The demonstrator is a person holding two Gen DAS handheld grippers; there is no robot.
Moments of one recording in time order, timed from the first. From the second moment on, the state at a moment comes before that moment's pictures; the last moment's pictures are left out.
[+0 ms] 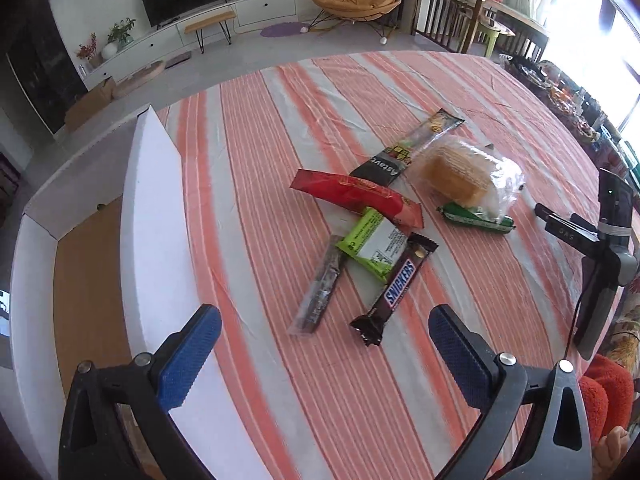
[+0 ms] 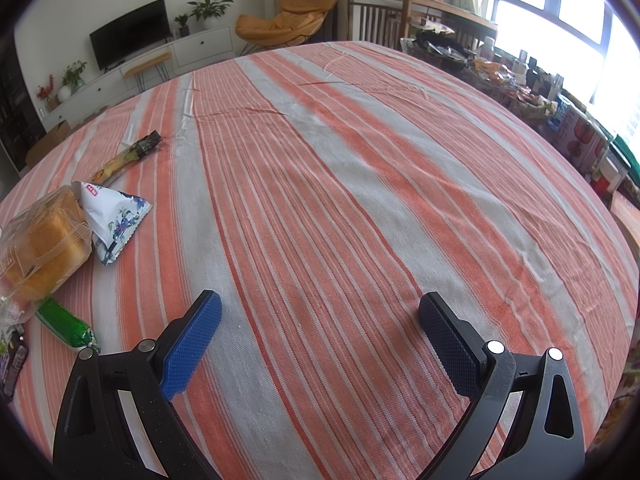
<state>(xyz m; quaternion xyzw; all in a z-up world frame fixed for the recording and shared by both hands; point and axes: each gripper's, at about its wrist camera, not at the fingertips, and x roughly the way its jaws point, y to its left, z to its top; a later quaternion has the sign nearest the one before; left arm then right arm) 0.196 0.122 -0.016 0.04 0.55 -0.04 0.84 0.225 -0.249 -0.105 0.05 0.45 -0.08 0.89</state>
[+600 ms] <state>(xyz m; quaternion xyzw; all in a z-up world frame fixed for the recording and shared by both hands) 0.199 0.100 -0.096 -0.02 0.59 -0.05 0.81 0.225 -0.249 -0.105 0.05 0.45 -0.08 0.89</state>
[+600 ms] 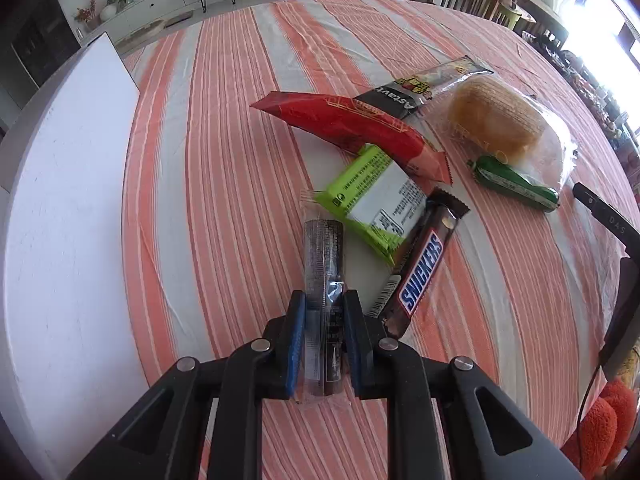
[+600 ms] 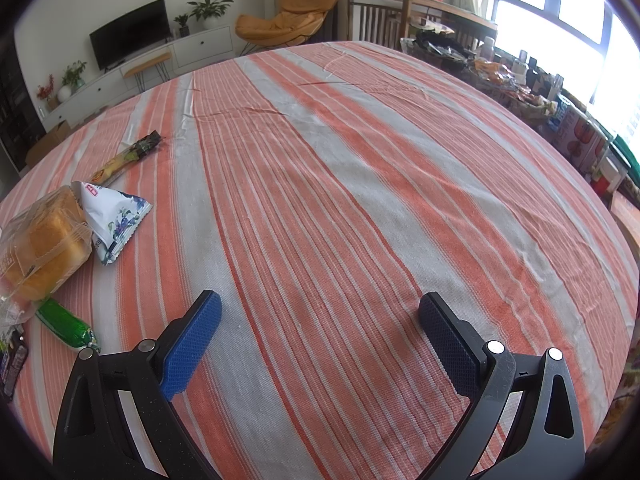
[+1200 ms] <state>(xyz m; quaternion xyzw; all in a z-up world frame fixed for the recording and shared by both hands) 0.123 0.080 -0.118 -0.01 0.48 0.01 0.88 0.225 -0.249 -0.105 0.05 0.45 -0.08 0.89</state>
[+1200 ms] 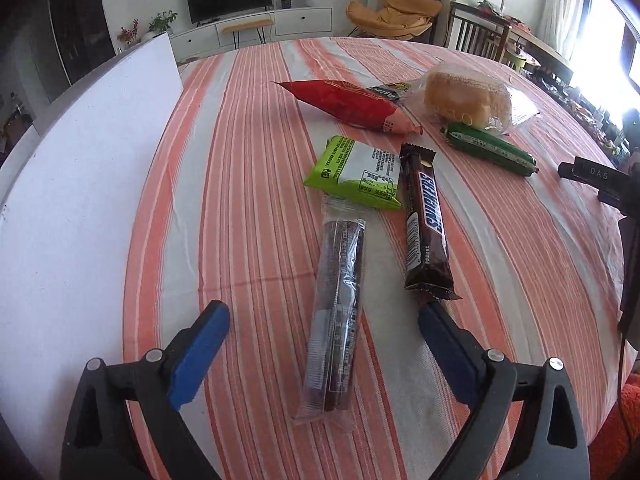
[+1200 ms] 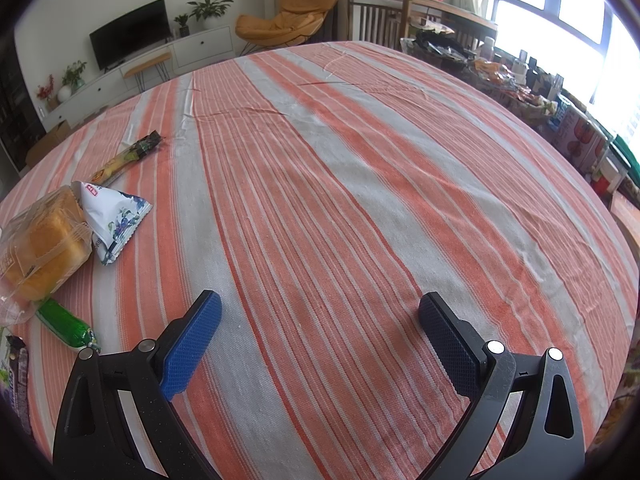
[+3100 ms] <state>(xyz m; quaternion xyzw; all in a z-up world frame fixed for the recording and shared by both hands) 0.097 0.094 -0.104 -0.02 0.47 -0.02 0.88 0.173 -0.152 -0.057 0.18 0.56 0.17 0.79</state>
